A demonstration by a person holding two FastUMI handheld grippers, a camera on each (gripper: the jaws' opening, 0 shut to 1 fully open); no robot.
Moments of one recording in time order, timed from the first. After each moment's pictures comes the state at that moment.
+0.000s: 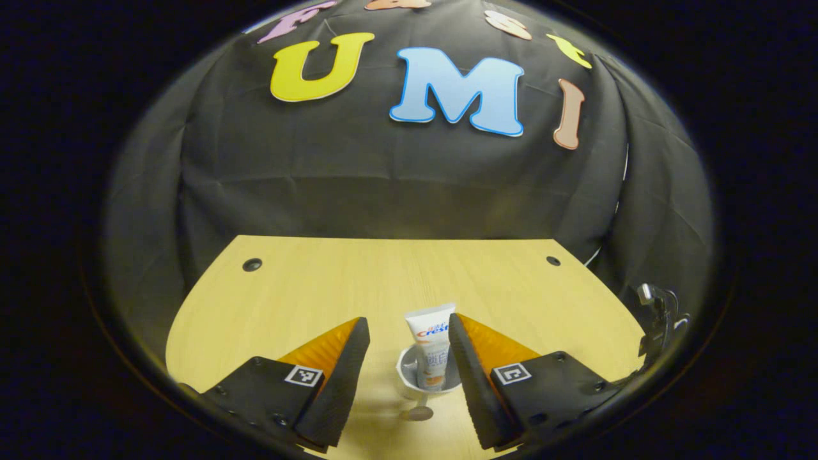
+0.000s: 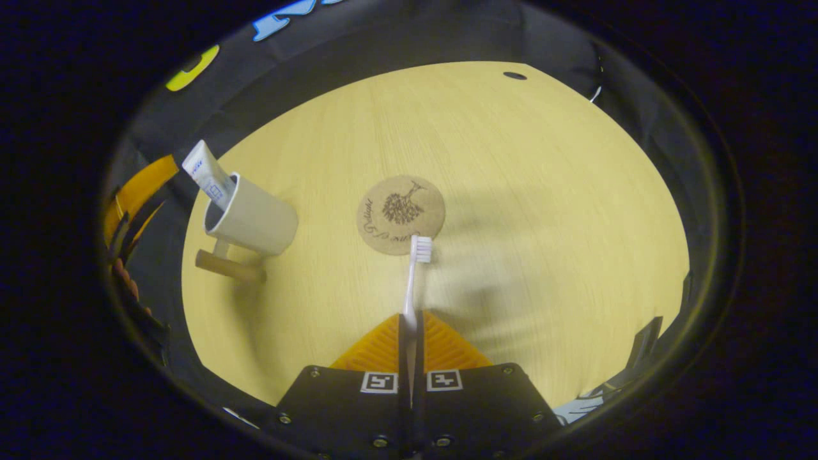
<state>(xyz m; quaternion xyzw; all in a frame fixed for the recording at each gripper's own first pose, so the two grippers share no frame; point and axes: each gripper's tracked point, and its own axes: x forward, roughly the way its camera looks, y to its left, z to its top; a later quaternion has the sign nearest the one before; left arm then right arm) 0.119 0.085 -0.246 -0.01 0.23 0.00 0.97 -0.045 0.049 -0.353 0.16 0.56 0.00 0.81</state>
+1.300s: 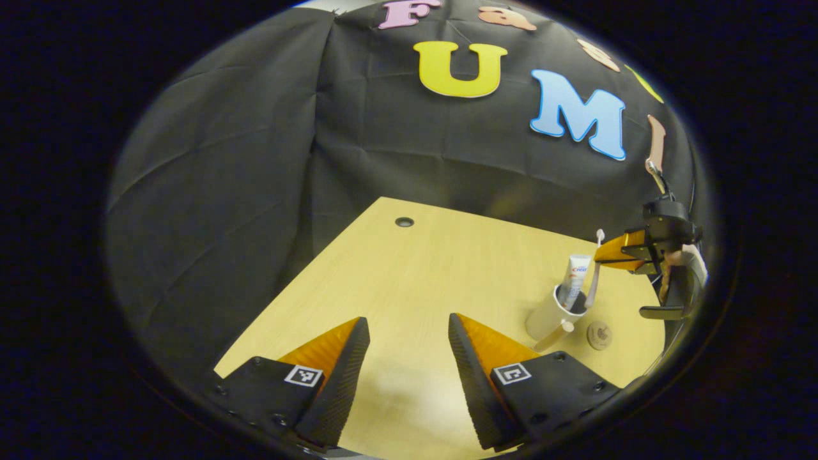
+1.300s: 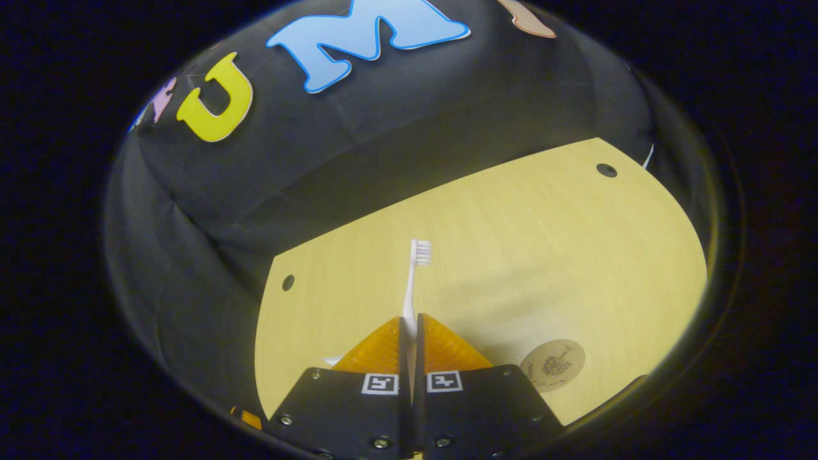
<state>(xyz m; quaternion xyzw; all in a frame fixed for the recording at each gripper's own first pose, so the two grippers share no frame) -0.069 0.282 -0.233 -0.06 0.25 0.22 0.94 0.160 0.164 -0.235 0.22 0.40 0.04 0.89</state>
